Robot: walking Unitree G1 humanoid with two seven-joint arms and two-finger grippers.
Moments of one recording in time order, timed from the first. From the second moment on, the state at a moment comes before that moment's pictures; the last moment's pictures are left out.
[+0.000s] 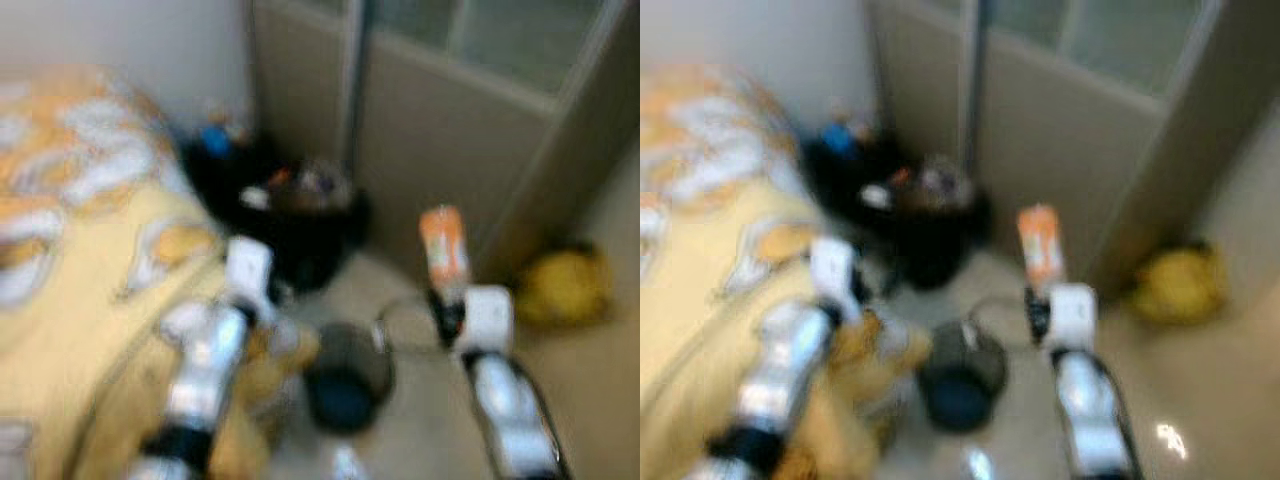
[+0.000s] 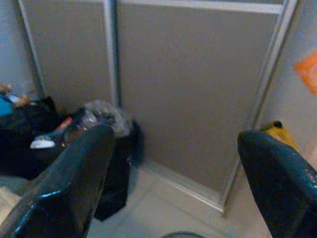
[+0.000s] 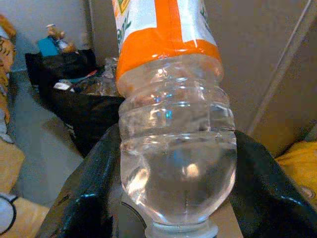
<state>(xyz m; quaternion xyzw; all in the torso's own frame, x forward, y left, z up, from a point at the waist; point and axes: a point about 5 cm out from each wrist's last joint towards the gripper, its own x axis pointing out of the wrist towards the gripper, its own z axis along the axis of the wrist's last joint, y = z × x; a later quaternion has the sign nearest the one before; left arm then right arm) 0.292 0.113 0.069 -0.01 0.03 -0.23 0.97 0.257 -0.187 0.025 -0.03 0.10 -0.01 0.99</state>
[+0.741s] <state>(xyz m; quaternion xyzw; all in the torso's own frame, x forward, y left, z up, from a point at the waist) 0.248 0.131 0.125 0.13 0.00 -0.39 0.91 0.288 -0.176 -0.006 0.01 0.24 -0.09 0.97</state>
